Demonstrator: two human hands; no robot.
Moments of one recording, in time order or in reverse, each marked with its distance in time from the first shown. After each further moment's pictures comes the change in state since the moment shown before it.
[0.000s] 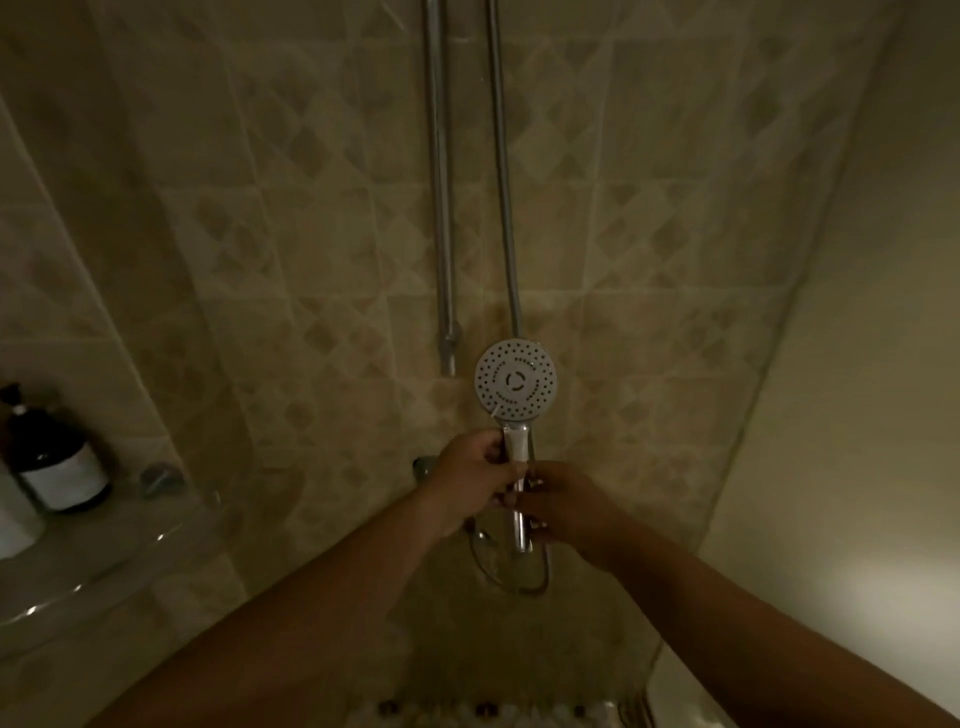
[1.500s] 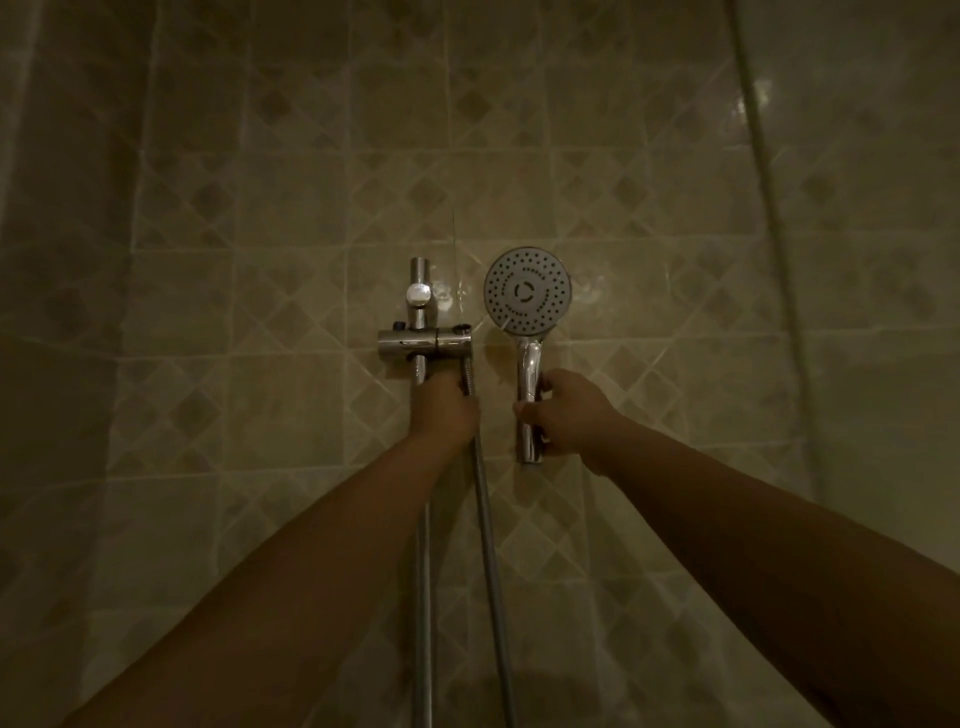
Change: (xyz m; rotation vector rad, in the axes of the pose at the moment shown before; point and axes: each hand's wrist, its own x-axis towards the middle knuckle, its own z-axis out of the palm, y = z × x) left_hand 0.197 0.433 -0.089 0.588 0.647 0.779; right_hand 0.101 -0.444 -0.120 -0.344 0.558 -0.679
